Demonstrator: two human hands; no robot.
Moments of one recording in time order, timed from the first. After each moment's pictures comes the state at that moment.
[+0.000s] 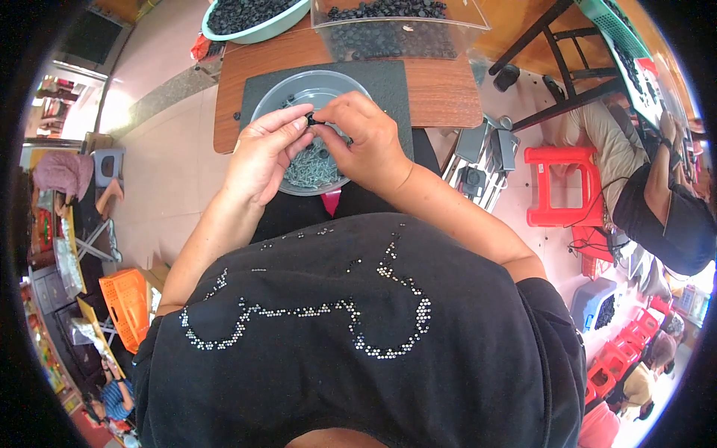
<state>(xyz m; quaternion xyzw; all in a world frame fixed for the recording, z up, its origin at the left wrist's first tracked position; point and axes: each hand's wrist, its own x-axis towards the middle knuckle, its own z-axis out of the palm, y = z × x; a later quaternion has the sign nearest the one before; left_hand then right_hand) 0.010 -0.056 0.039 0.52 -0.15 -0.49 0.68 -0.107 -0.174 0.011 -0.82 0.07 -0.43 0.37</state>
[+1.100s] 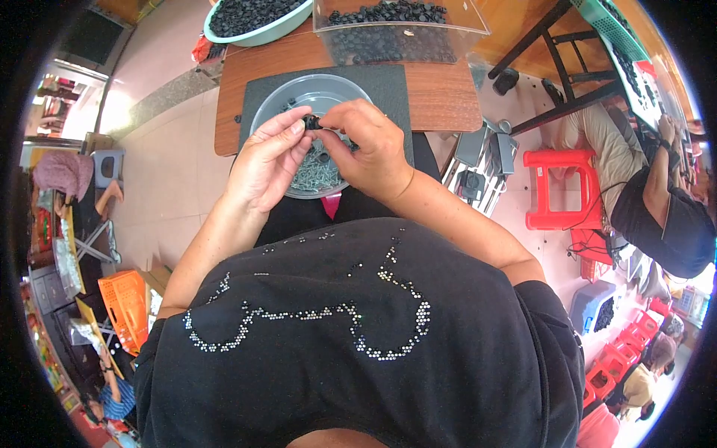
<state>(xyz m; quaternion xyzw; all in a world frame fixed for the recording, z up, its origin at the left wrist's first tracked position) 0.009 -0.054 0.030 0.39 -0.11 -0.54 0.74 -0.111 -0.173 0.016 -0.81 0.06 -0.47 0.35</state>
